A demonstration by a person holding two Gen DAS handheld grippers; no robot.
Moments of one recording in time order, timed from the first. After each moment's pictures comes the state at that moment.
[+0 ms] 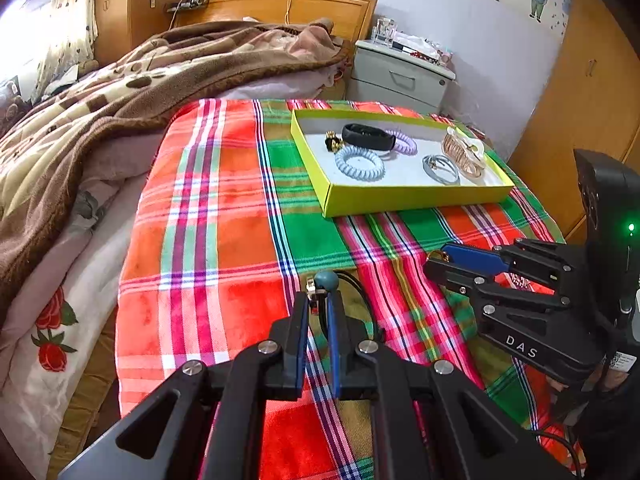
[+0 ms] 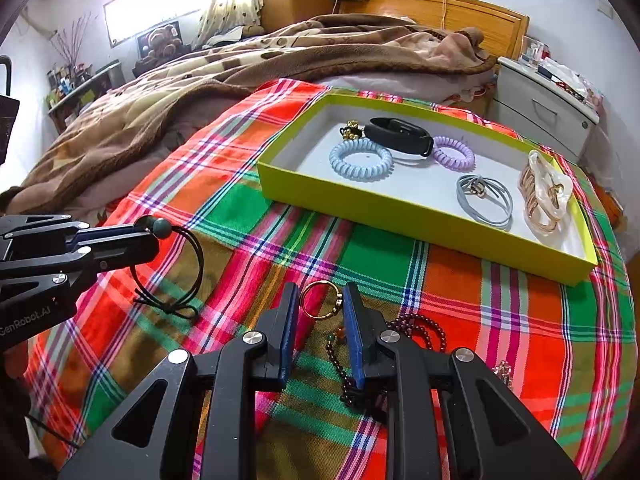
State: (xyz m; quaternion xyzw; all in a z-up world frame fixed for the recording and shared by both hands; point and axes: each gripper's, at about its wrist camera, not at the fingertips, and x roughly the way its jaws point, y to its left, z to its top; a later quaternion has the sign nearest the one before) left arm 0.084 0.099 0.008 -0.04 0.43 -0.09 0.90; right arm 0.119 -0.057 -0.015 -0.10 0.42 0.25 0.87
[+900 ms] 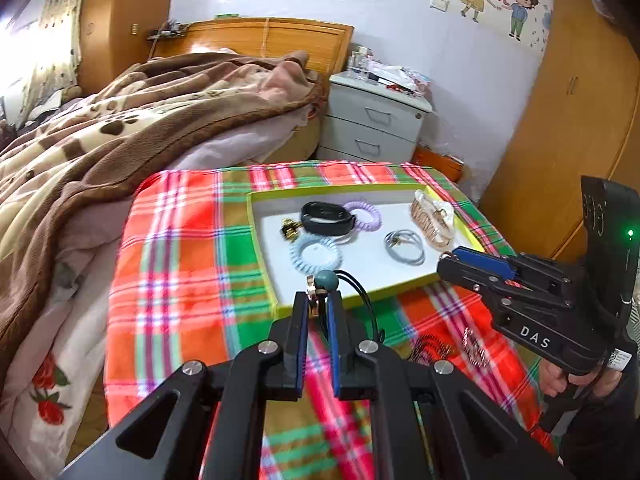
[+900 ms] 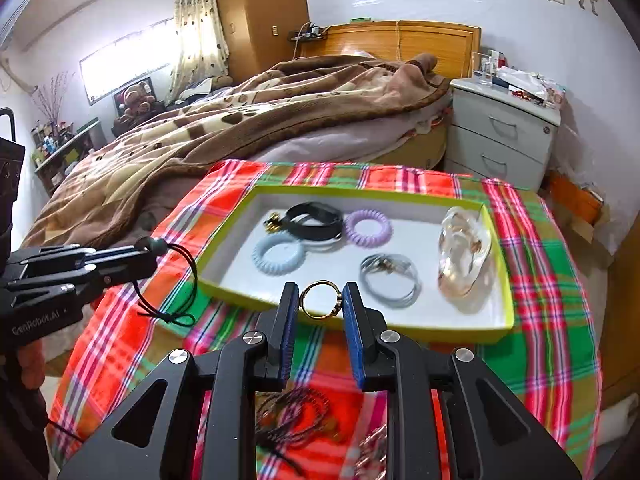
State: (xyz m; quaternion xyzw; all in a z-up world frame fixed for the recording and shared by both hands) left arm 0.138 0.071 0.058 -0.05 0.39 -0.12 0.91; right arm 0.168 -0.114 0.043 -0.04 0.37 0.21 0.90
